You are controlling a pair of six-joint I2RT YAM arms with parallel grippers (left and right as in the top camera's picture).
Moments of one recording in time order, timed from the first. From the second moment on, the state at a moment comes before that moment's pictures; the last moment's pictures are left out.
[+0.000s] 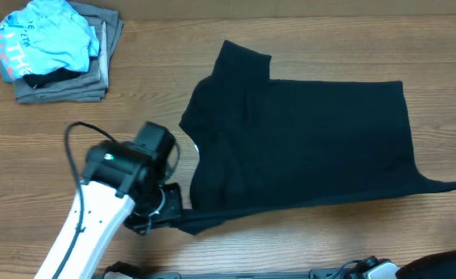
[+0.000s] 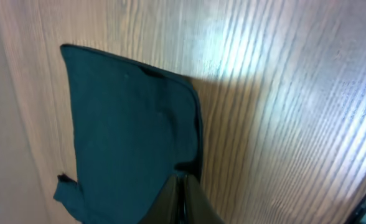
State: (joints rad) left arm -0.42 1.24 1.15 -1.58 0.22 -0.56; right arm -1.11 1.43 1.35 -1.30 -0.42 0.36
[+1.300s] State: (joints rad) left arm -0.53 1.44 1.08 -0.97 0.01 -0.60; right arm -1.12 1.43 1.35 -1.25 -0.33 0.46
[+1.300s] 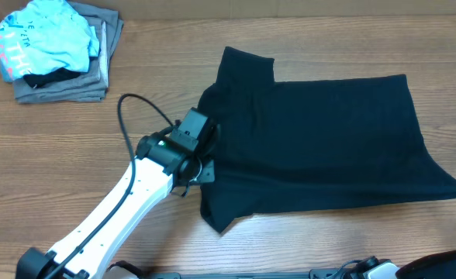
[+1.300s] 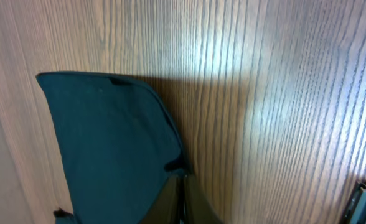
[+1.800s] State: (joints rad) left arm -0.53 1.55 1.08 -0.76 -0.03 -0.55; right arm -1.04 1.43 1.35 -1.15 -0.32 0.51
